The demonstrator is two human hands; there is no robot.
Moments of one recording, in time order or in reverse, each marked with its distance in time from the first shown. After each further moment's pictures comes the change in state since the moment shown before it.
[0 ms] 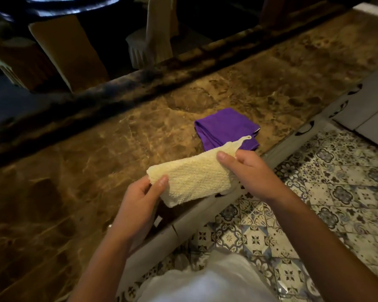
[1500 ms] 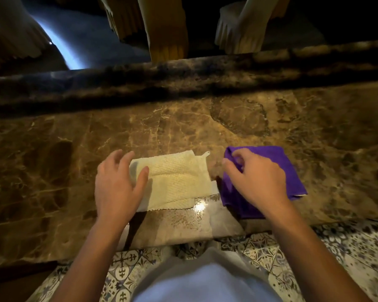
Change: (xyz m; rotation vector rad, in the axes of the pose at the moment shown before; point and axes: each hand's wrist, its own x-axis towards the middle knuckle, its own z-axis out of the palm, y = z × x) left_hand 0.078 -0.033 -0.001 1.191 0.792 -0.187; right_hand 0.176 0.022 -0.022 -0.939 -0.026 -0.219
